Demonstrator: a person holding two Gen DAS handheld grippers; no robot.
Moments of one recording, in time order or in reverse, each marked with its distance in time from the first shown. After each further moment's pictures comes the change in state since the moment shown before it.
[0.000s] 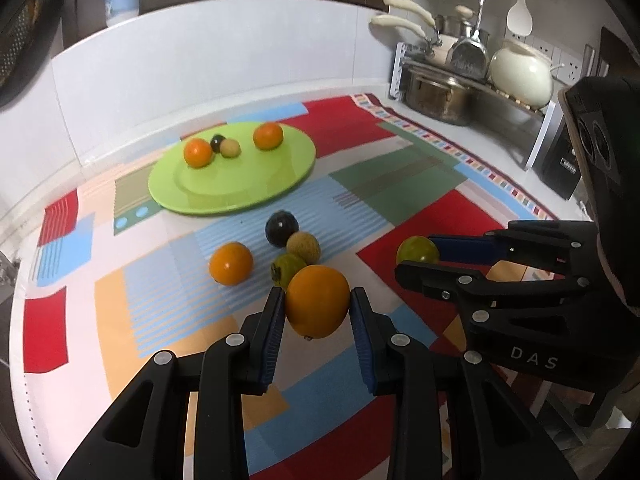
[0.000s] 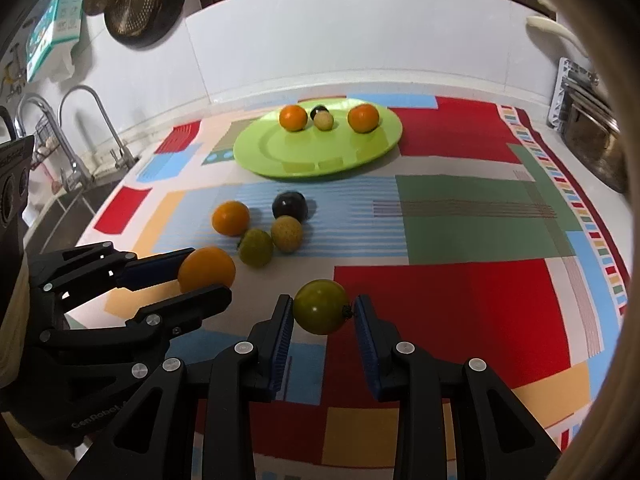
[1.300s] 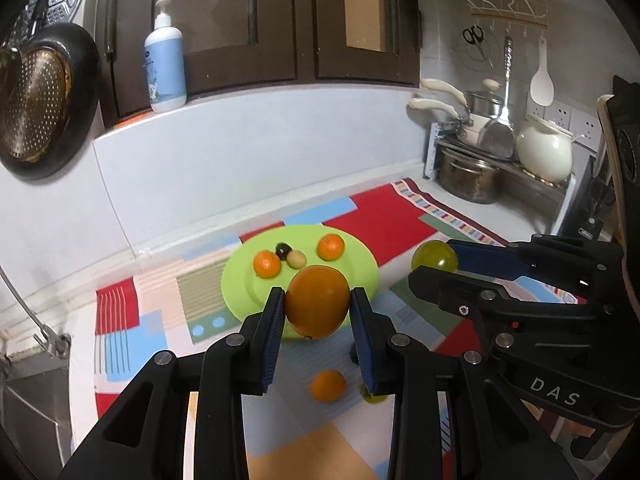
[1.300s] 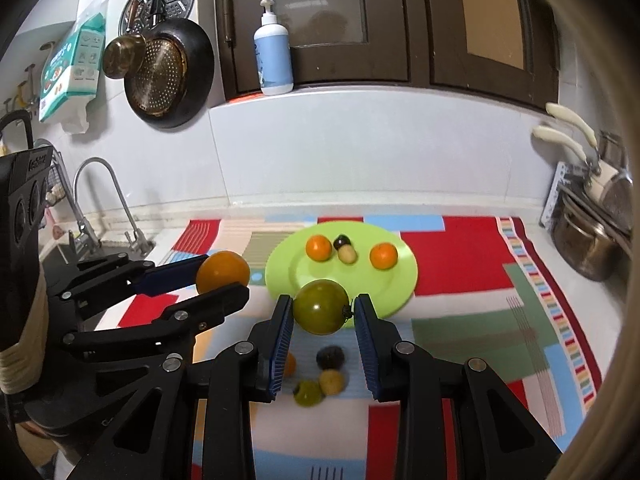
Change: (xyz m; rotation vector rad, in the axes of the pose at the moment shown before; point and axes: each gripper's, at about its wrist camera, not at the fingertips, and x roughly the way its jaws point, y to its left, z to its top) left arm -0.046 0.061 0.084 0.011 -0.203 0.090; right arm -0.043 0.057 0.098 -0.042 -0.249 -0.053
